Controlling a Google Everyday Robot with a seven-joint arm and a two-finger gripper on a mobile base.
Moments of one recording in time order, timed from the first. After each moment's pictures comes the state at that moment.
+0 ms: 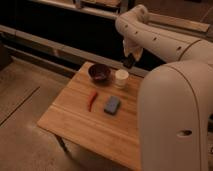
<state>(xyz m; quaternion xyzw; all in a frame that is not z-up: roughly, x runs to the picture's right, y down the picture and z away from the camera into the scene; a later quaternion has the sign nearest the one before) 0.164 -0.168 0.784 0.02 0.19 0.85 0.49</state>
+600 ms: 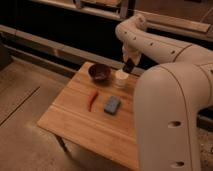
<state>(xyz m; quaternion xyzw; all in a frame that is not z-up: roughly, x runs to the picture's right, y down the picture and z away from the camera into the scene) 0.160 -0.154 0.815 -0.01 0.19 0.84 0.51</state>
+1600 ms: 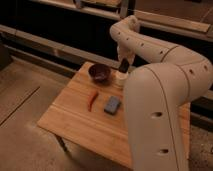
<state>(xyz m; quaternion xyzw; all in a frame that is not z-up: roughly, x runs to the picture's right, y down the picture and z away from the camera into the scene) 0.136 -0.159 0.844 -0.02 0.20 0.82 0.54</state>
